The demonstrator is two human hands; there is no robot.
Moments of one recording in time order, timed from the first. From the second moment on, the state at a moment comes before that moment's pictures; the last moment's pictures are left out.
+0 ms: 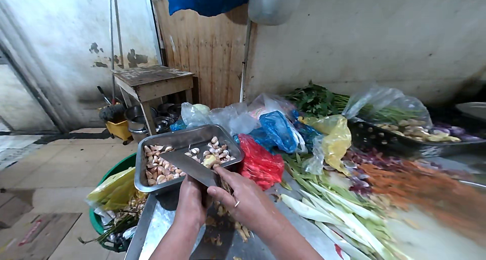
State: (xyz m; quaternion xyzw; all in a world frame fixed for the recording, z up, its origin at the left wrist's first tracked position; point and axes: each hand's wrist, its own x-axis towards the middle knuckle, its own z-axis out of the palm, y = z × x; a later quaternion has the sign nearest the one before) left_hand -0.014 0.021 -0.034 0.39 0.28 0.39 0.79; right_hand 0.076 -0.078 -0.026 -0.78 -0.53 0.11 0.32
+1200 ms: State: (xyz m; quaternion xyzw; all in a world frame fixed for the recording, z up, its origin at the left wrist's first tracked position) left_hand -0.013 0.020 -0.041 0.39 0.27 0.41 0.78; right_hand 0.073 -0.079 -0.023 -0.78 -0.53 0.12 0.31
